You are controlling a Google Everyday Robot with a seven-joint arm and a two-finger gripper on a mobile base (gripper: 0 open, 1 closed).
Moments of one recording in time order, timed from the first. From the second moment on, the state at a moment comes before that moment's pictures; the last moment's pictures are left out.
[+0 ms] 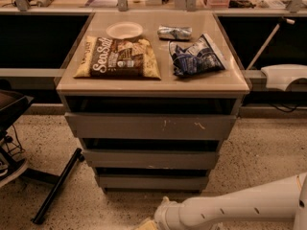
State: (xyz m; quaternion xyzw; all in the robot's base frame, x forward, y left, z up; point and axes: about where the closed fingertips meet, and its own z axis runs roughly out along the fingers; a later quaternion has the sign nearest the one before) arm 0.385 0.022 0.393 -0.33 0.87 0.26 0.25
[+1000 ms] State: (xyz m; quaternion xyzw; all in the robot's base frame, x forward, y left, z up) arm 0.402 -0.033 0.396 -0.28 0.91 0.15 0.28
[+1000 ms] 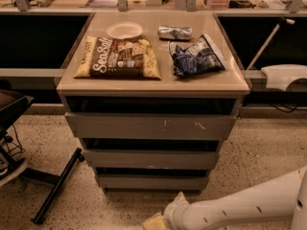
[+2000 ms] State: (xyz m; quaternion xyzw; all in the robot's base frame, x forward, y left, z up) arm 0.515 -0.042 0.329 -0.23 0.91 0.05 0.33
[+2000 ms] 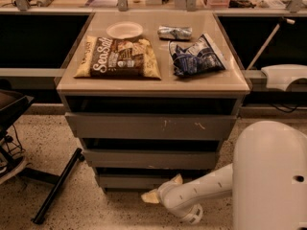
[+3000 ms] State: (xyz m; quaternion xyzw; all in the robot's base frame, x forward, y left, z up) arm 0.574 -0.129 0.332 -0.22 0.90 -0.03 0.39
